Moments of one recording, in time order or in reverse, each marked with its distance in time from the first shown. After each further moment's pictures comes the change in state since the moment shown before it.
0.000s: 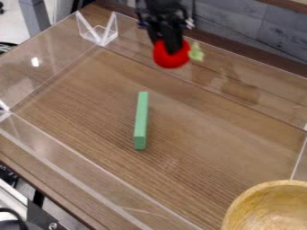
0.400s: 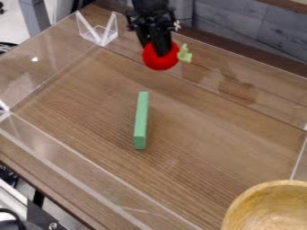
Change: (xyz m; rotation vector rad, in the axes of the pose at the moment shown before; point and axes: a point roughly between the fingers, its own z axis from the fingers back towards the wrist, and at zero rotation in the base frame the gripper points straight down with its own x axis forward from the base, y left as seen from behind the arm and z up) arm 0.000 0.001 -0.015 -0.004 0.024 -0.019
